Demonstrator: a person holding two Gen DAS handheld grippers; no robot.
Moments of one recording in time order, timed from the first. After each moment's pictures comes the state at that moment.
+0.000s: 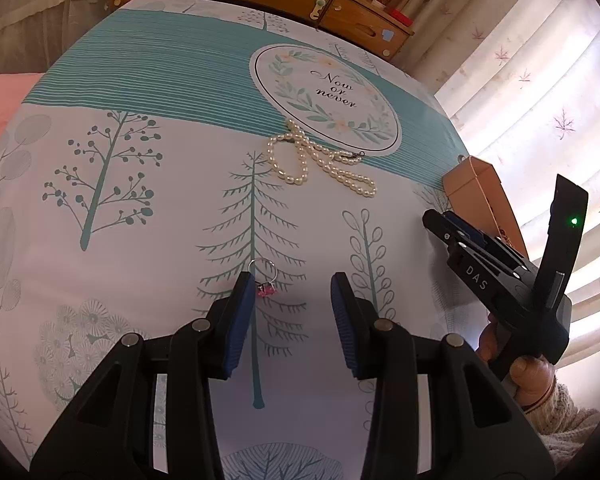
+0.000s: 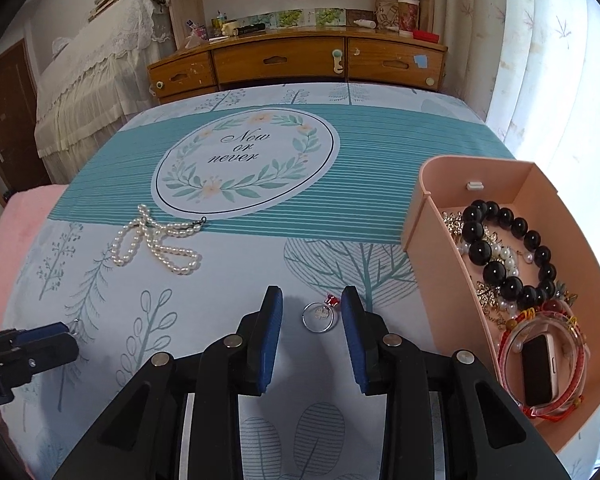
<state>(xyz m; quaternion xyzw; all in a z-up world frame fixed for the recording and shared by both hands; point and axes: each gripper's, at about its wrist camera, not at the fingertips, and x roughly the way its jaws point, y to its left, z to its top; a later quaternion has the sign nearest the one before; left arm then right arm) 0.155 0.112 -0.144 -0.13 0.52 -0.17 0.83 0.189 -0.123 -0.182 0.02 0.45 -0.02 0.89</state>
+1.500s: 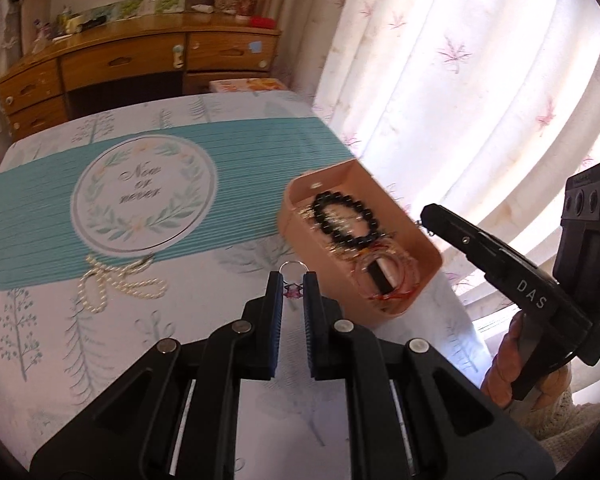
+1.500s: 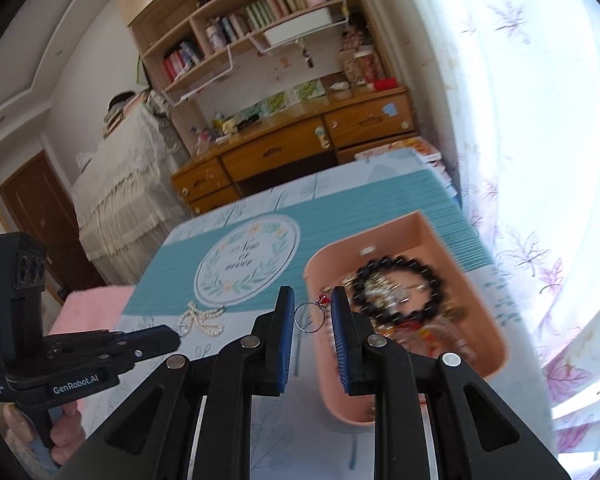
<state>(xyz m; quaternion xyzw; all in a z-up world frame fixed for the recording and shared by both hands) 0.154 -0.076 -0.042 0.01 0.44 -0.31 0.84 0.079 -0.267 -0.068 0.19 0.32 0.01 0.93</state>
